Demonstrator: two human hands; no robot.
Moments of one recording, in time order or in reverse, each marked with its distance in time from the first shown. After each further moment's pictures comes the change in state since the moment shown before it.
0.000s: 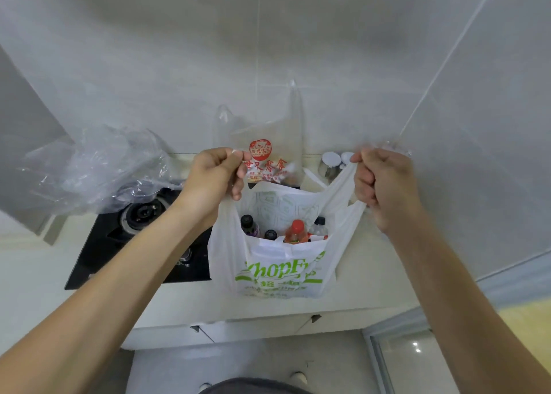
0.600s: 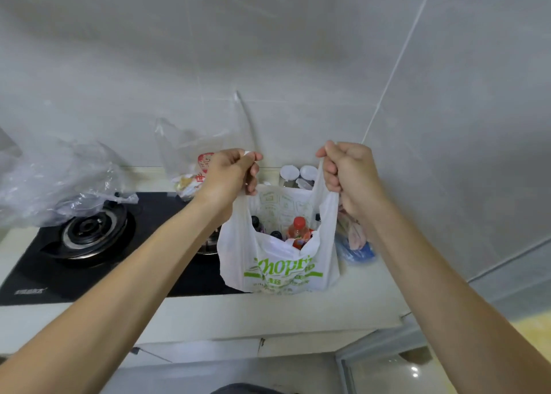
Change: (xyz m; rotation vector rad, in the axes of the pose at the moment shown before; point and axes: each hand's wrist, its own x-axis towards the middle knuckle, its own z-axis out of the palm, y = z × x) left_hand 0.040 -0.014 0.206 0.006 0.016 -0.013; right_hand 0.096 -0.019 -0.136 -0.091 -0.123 -0.025
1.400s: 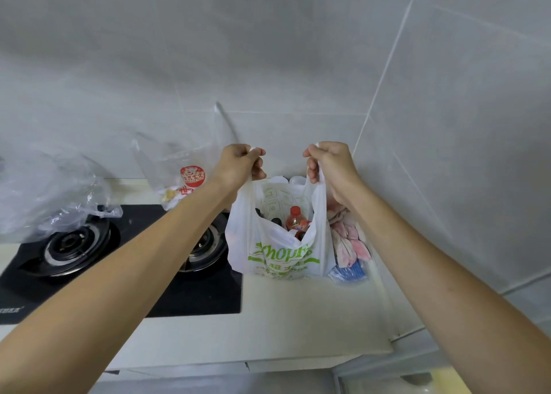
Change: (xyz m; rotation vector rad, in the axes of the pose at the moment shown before) left_hand 0.111 -0.022 0.068 0.130 0.053 -0.031; right_hand 0.110 0.025 -0.052 -0.064 -0.068 0.047
